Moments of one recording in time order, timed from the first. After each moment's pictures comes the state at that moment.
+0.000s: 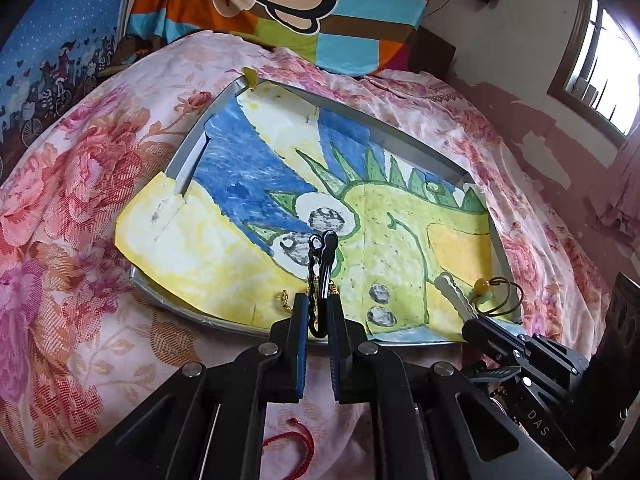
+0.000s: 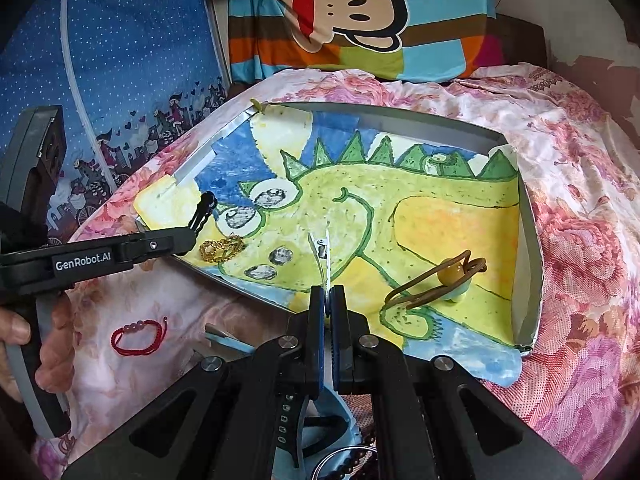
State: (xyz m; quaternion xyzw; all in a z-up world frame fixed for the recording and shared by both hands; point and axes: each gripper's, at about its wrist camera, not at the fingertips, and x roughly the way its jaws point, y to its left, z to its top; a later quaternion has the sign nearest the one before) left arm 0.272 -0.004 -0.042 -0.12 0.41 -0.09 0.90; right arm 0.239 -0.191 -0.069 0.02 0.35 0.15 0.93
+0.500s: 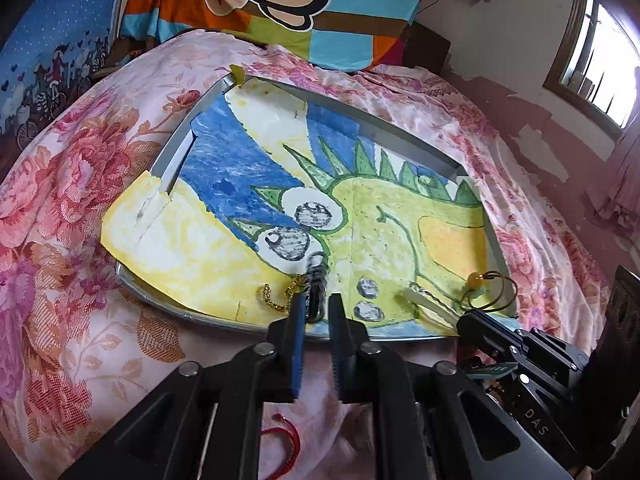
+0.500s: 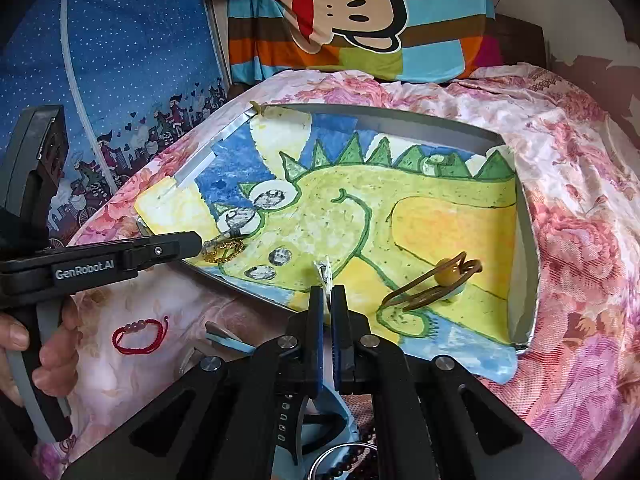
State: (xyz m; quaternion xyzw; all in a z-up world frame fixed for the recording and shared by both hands) left arm 0.270 -0.013 -0.039 -0.11 0.41 -0.10 0.90; right arm 0.238 -0.193 -0.067 0.02 0.34 0.15 0.93
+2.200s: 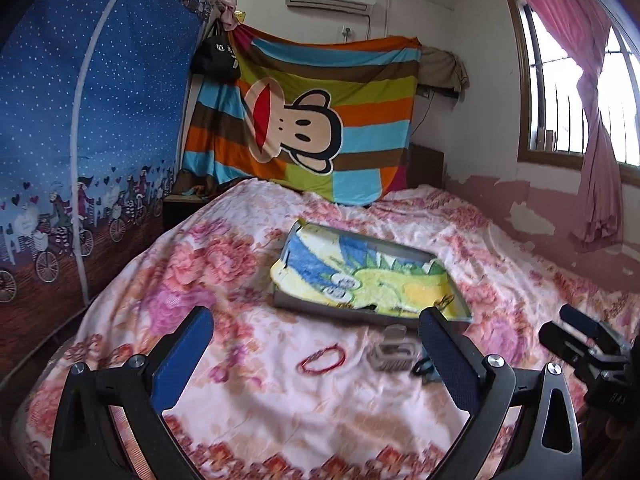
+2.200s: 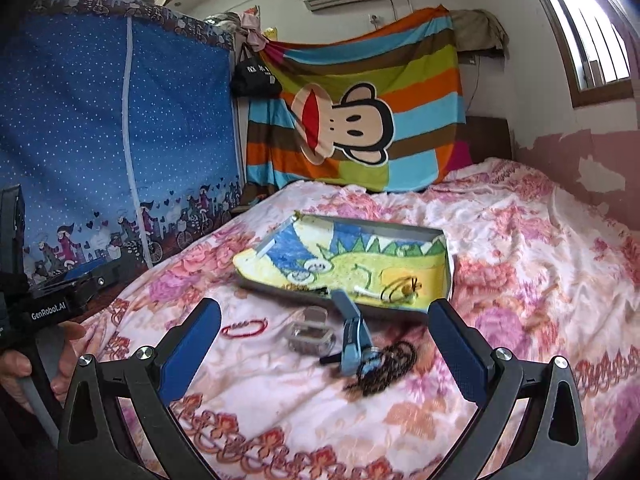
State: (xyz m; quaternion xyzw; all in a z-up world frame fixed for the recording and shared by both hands) left arm 0.023 0.032 0.031 -0.06 0.17 -0.02 0.98; right arm 0.015 -0.207 0.013 0.03 0.15 0.12 0.98
